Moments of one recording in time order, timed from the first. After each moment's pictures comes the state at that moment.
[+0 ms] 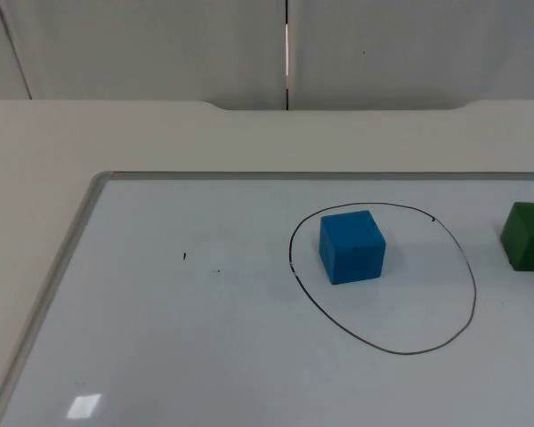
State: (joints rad) right arm 0.04 0.76 -0.71 0.01 0.84 0.01; left arm -0.06 0.00 -0.50 -0.02 1.07 0.05
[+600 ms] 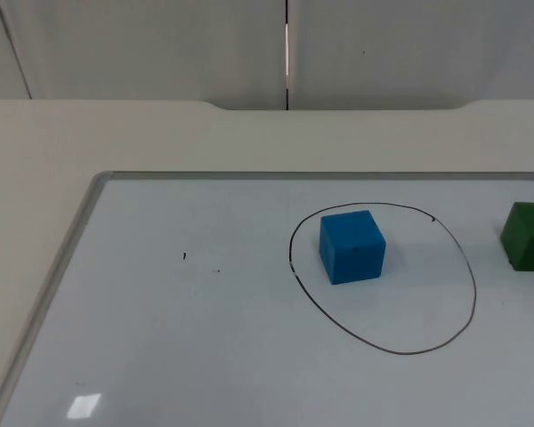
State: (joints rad) right arm 0.04 1.13 -0.71 0.01 0.66 0.02; left arm -0.06 0.00 -0.50 -0.02 1.07 0.05
